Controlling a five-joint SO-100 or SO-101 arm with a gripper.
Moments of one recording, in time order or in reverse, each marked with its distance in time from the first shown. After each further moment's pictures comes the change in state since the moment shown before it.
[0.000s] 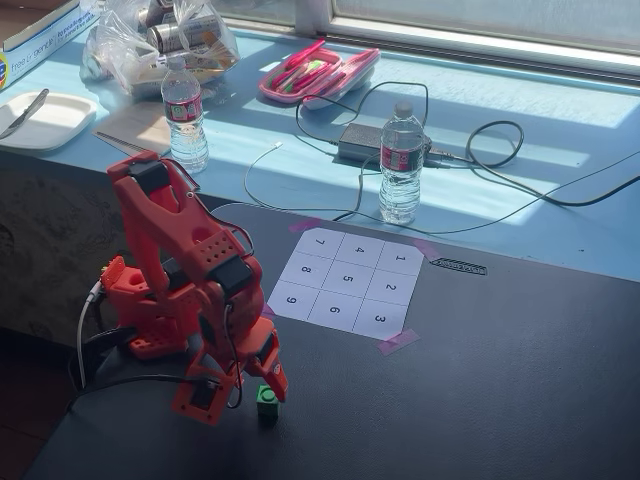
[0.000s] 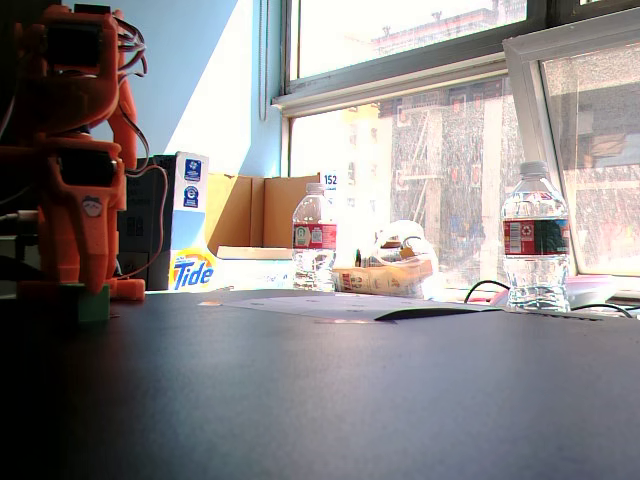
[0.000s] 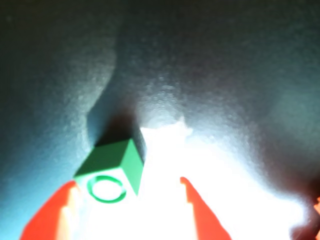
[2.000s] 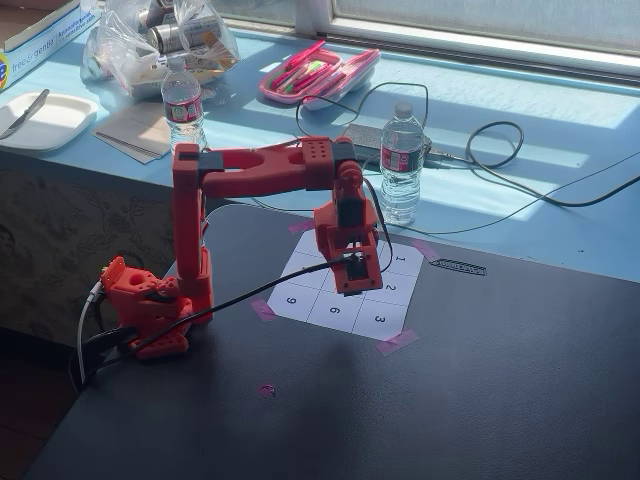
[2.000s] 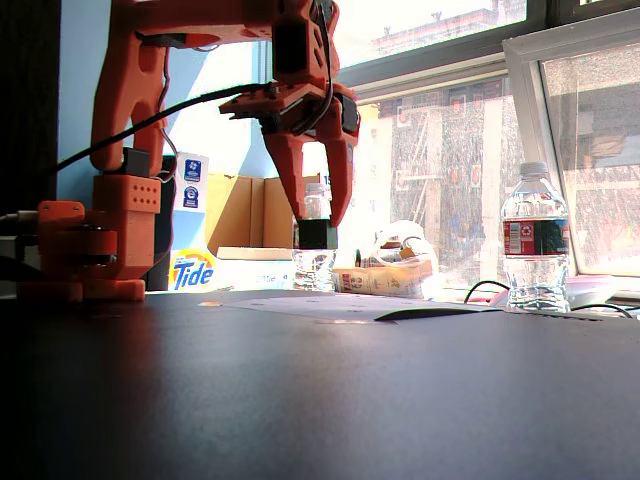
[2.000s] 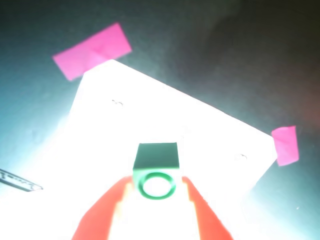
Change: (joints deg) arm -53.9 -27.1 -51.1 22.9 22.6
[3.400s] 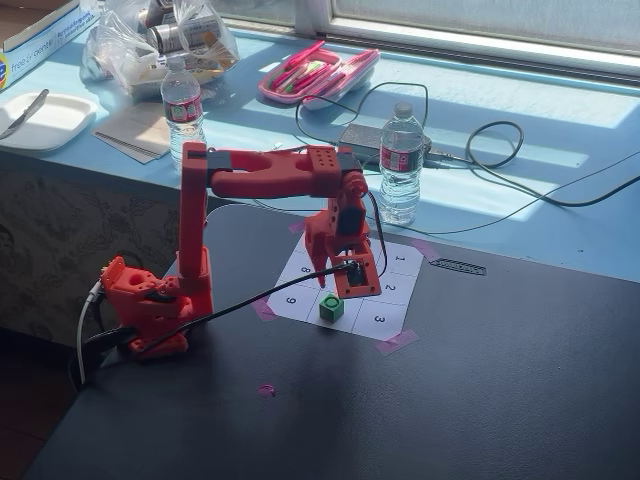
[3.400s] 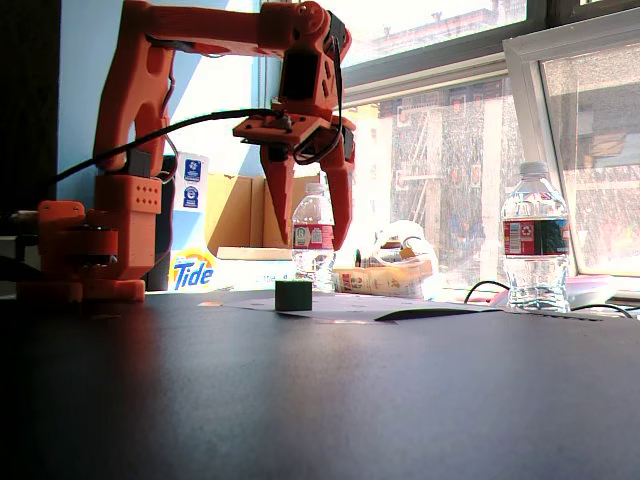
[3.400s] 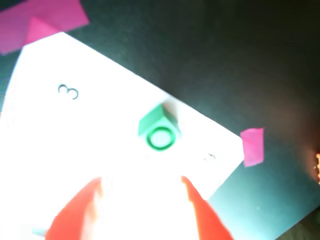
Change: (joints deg) arm -1.1 -1.1 -1.3 5.6 -5.6
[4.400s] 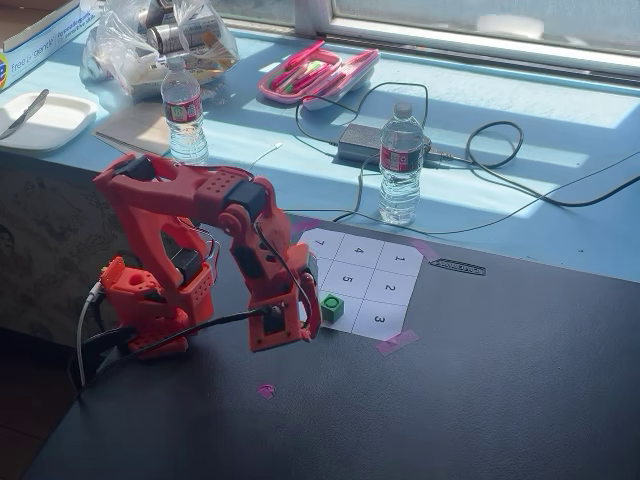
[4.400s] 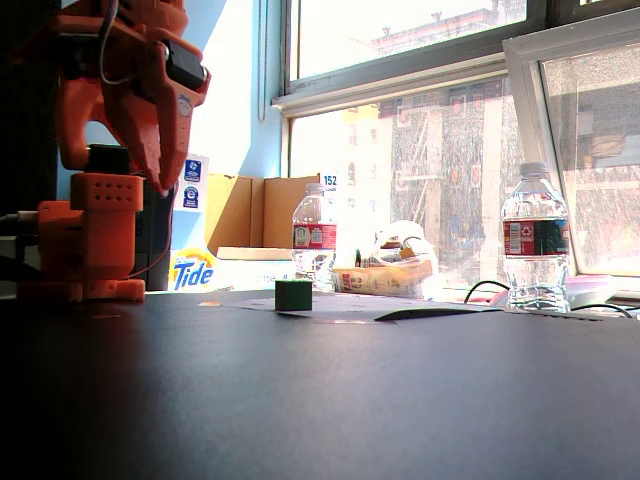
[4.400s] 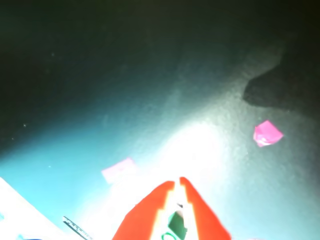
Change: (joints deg) arm 35.8 45.4 44.1 -28.3 -18.1
